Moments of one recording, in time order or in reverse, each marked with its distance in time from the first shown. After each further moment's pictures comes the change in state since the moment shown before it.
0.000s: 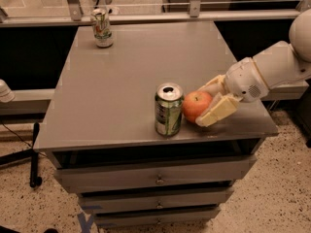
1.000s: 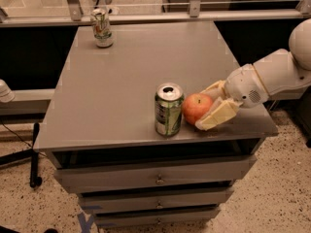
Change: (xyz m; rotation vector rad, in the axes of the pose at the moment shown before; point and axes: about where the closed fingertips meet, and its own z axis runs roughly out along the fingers) arm 0.011 0.004 0.008 -0.022 -0.032 0.053
